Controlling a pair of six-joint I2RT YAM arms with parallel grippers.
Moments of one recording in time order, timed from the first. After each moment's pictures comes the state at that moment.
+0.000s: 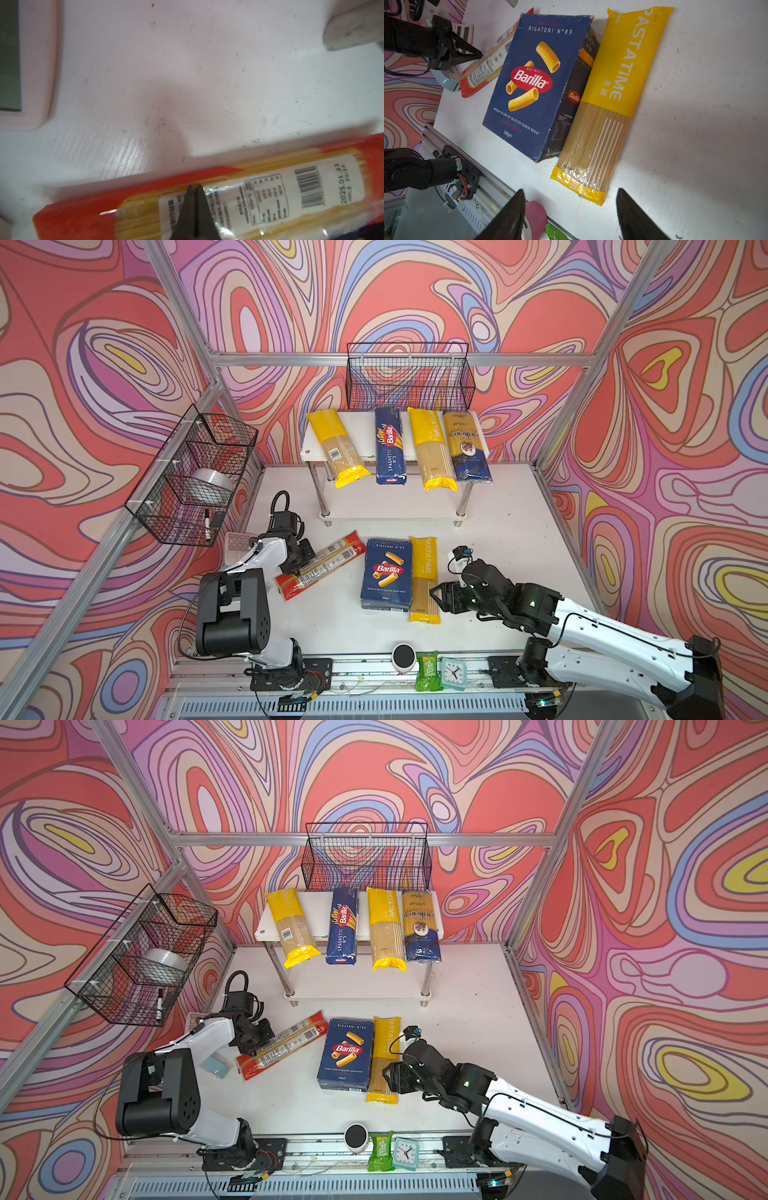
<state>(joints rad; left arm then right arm) 0.10 1.52 0.82 -0.53 0.07 -0.47 0.96 0.90 0.66 -0.55 0.06 0.77</state>
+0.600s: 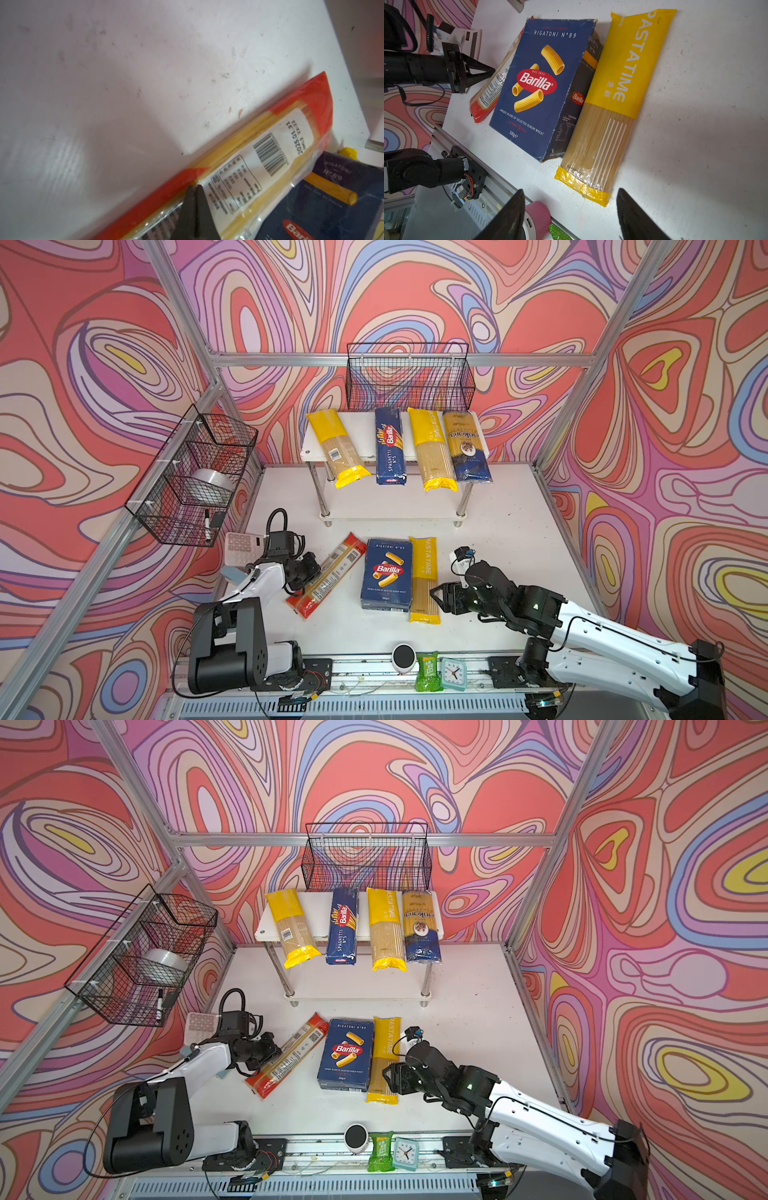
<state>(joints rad) 0.10 1.31 0.56 -0.40 0.35 -0.55 0.96 0.88 0.64 -0.53 0.05 0.78</state>
